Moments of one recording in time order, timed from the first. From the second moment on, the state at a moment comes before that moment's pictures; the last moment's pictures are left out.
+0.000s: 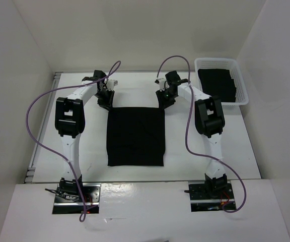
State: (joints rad) left arm -0.11 2.29 1.87 -0.84 0.29 0.10; right arm 0.30 2.28 1.82 -0.65 -0.33 -0.14
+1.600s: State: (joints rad) left arm -0.05 2.28 2.01 -0.95 0.39 0.27; right arm 0.31 2.27 2.02 -0.70 -0.19 -0.16
